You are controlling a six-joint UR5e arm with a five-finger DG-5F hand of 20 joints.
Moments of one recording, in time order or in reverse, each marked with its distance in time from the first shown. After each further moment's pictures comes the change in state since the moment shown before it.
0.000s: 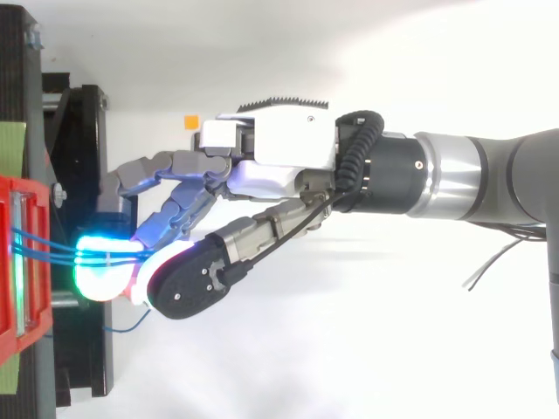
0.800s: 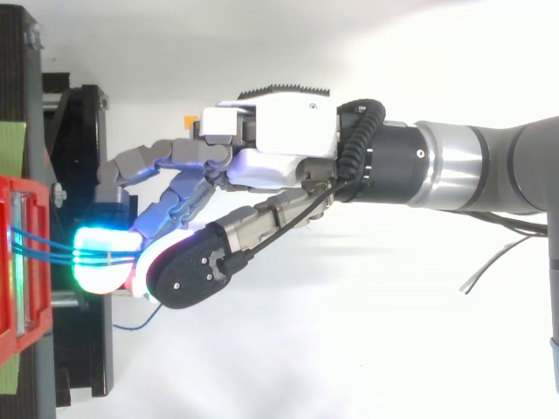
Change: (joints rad) arm -0.014 0.000 0.001 0.024 -0.023 -0.001
